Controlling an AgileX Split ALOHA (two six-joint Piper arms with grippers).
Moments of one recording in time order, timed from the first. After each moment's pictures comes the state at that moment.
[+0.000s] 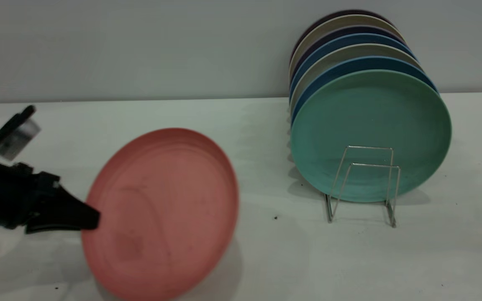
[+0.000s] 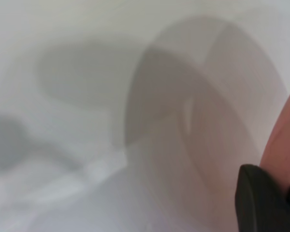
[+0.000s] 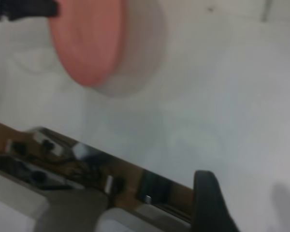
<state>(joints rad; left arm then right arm) 0.18 2.15 -0.74 -1.55 0.67 1.78 -0.03 0.92 -0.39 0.92 0.79 -0.80</state>
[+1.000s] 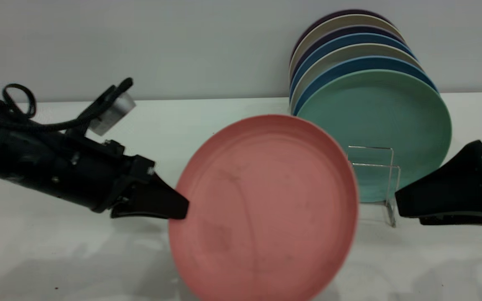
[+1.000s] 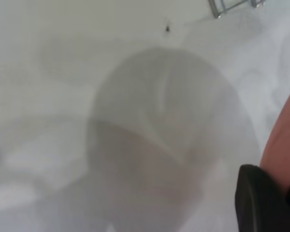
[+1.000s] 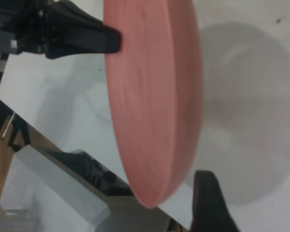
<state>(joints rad) -0.19 2.04 -0.74 -1.68 0.63 1.68 -0.03 1.67 -0.39 1.66 0.83 -1.76</state>
